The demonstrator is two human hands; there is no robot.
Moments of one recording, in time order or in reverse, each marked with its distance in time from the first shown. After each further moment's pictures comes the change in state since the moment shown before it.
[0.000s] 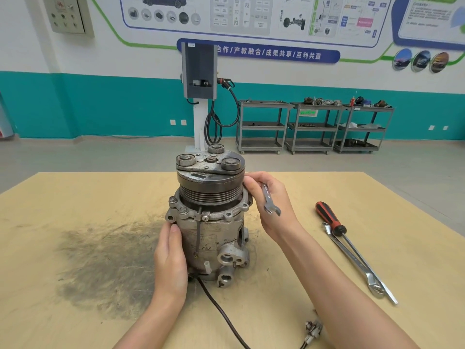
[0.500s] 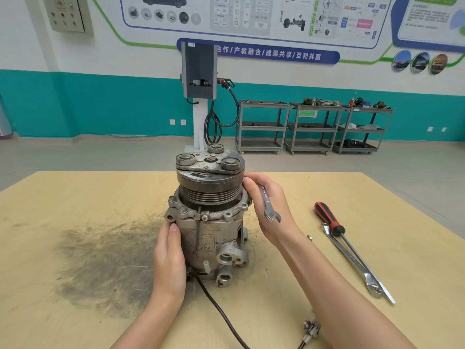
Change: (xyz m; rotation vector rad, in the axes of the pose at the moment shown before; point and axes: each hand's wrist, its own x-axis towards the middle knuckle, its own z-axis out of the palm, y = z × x) left_hand 0.002 -0.002 -0.001 0.003 -0.007 -0.016; right_hand -0.007 -0.004 0.003 -0.056 0.001 -0.055
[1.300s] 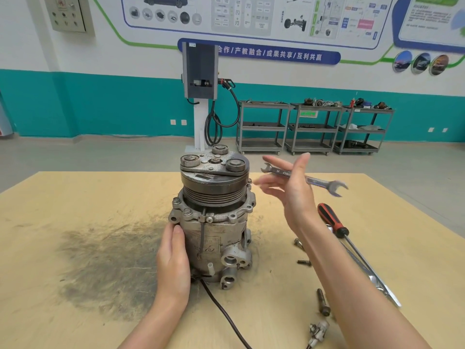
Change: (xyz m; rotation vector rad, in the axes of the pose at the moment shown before) left_hand -0.001 0.002 0.001 0.026 0.033 0.010; right_hand 0.020 -0.010 -0.026 0.096 0.138 0.156
